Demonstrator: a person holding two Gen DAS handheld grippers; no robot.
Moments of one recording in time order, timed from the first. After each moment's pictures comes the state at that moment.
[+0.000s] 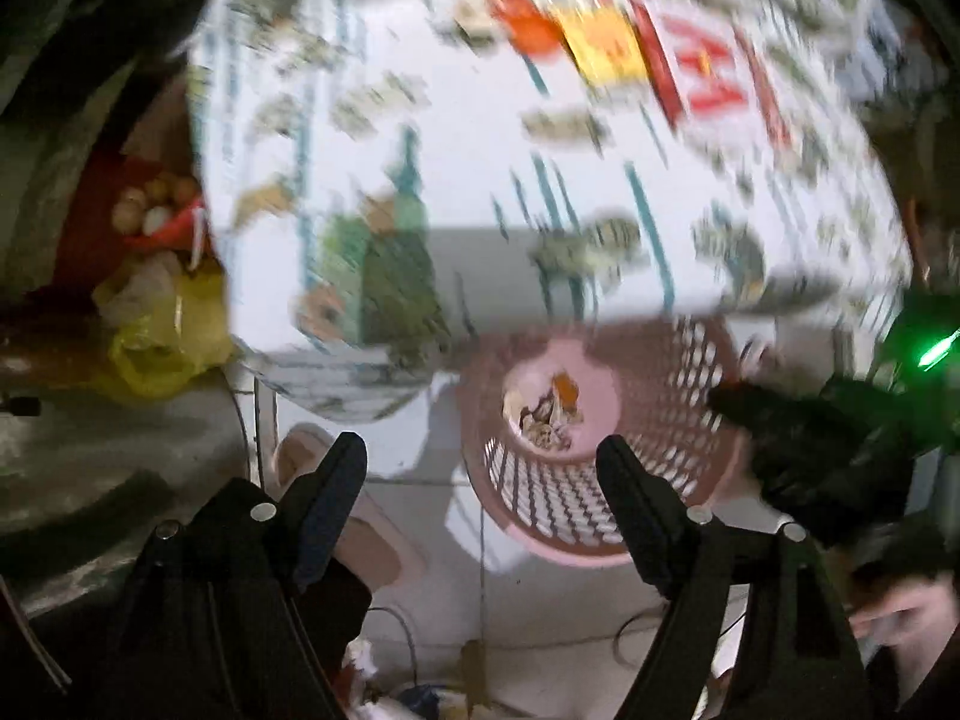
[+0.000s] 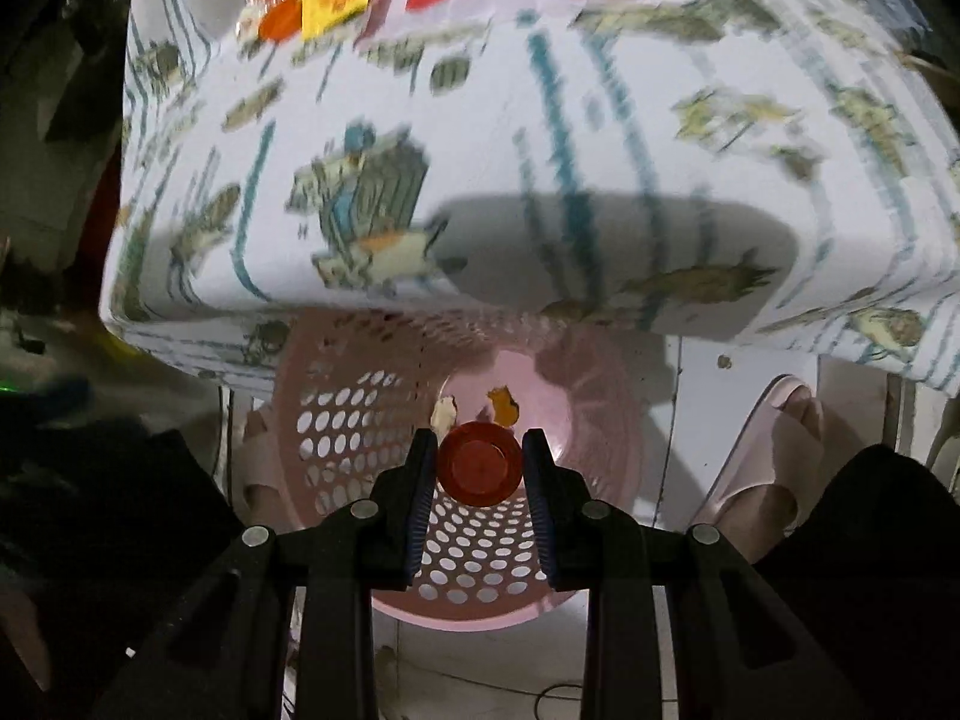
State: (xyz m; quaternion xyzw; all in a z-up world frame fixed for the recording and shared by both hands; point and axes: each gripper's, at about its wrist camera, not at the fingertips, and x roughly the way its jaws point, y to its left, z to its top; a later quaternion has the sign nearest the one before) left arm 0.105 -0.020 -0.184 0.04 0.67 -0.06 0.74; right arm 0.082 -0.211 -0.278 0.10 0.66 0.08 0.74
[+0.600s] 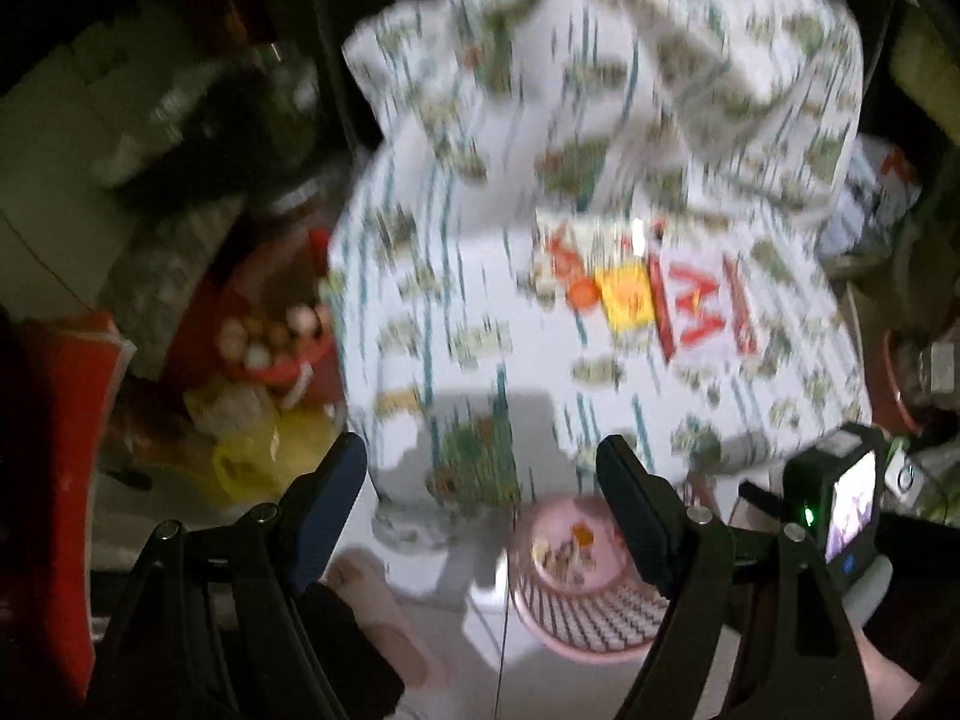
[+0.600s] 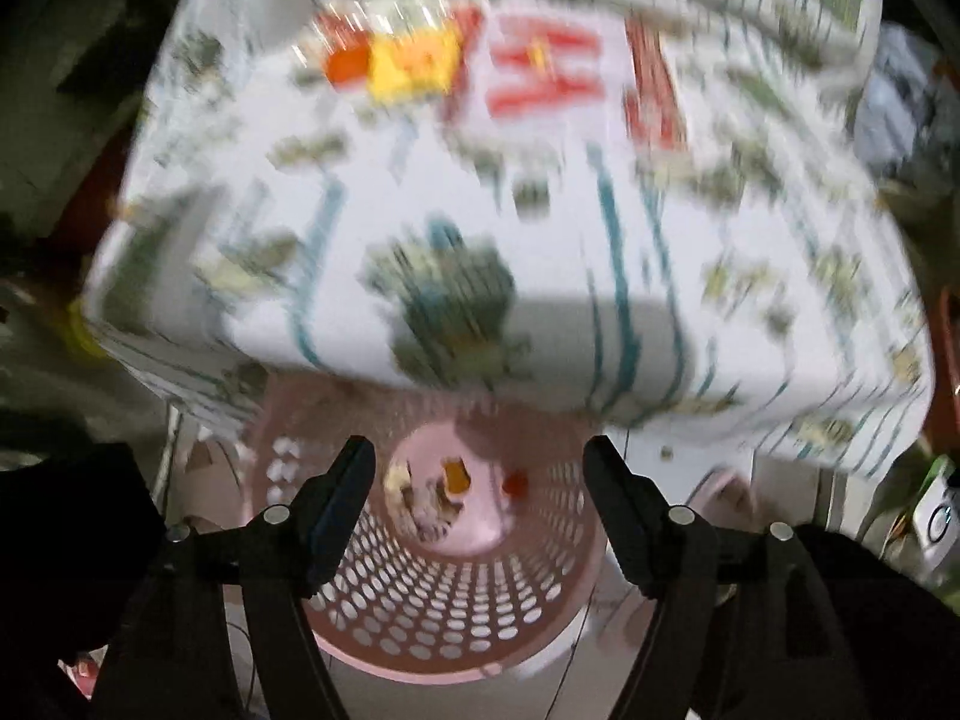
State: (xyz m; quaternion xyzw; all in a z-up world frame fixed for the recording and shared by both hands) left arm 0.106 0.011 -0.065 0.04 0.50 -0.02 0.87; right arm 0.084 -0.179 -0.235 -0.01 0.57 0.05 0.82
